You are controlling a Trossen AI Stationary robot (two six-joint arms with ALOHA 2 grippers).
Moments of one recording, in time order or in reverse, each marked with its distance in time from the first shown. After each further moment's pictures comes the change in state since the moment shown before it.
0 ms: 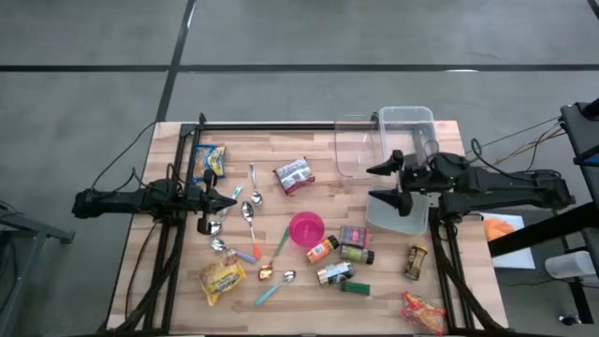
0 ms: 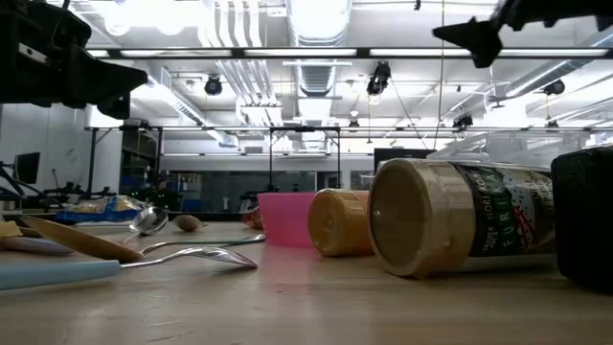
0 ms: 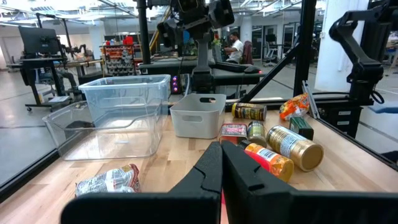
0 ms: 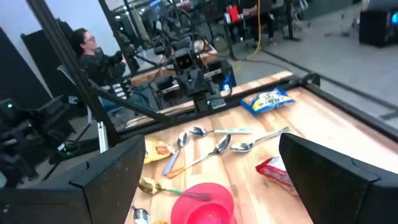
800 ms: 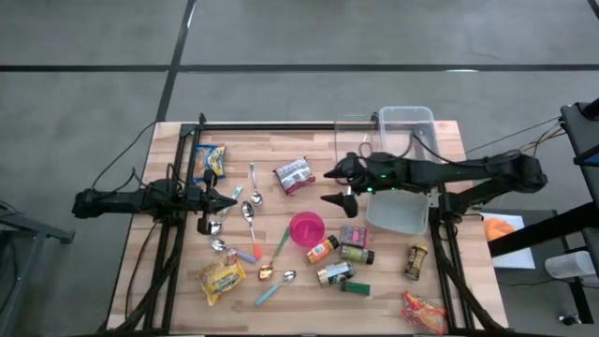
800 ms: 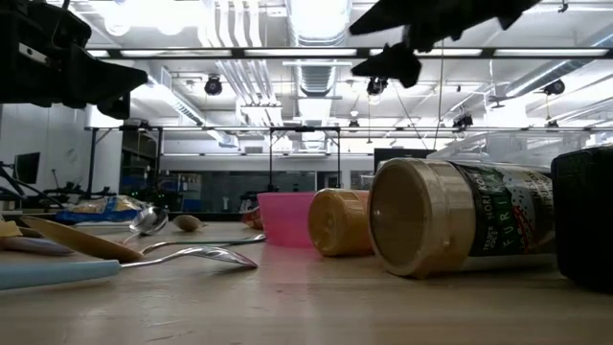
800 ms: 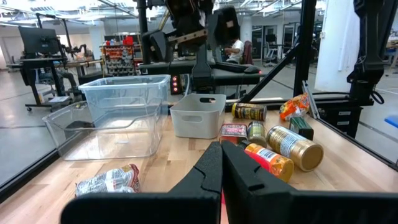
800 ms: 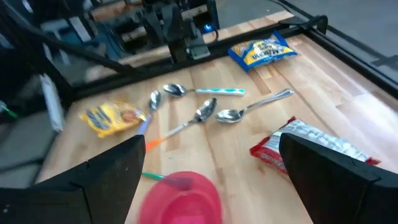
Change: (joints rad) left arm 0.000 0.000 0.000 0.000 0.000 0.000; right arm -0.001 0.639 0.317 0.024 0.014 -0.077
